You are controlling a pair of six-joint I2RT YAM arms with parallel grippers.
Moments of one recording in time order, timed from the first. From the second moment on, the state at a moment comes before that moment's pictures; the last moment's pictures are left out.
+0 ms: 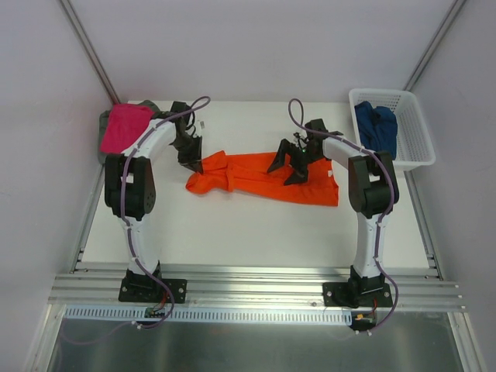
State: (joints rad) left arm -0.16 2.01 1.67 -0.99 0.30 -0.15; right arm 0.27 2.14 1.53 -0.60 -0.67 0.54
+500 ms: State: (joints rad) left arm -0.14 2.01 1.69 -1.03 0.31 -0.12; right arm 0.27 2.11 1.49 -0.61 -0.67 0.52
